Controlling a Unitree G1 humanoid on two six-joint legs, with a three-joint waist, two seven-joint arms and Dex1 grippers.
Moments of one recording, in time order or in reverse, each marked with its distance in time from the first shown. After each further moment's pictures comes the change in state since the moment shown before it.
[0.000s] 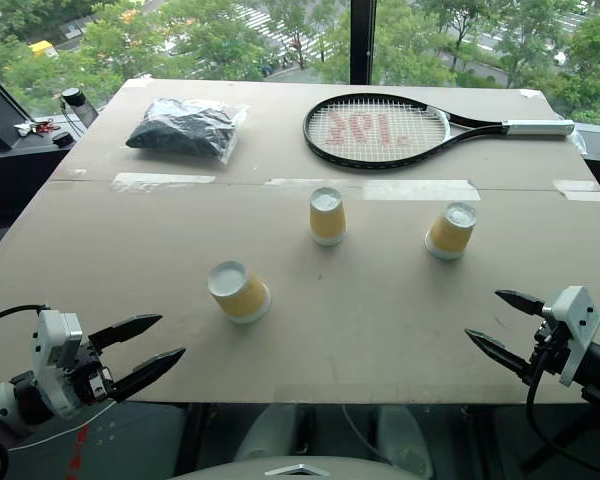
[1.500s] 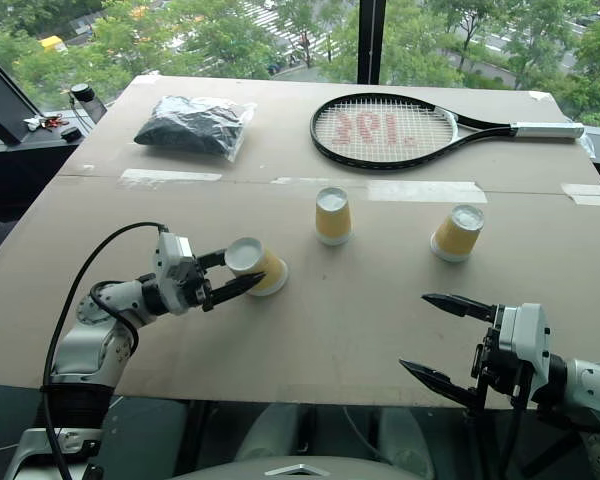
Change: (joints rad) left arm -0.742 -0.093 -0.472 0.445 0.189 -0.210 -0.030; right arm 0.042 0.069 0.150 -0.338 0.099 -0.073 0.028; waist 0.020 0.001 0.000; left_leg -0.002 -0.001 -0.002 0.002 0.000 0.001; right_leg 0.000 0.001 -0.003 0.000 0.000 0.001
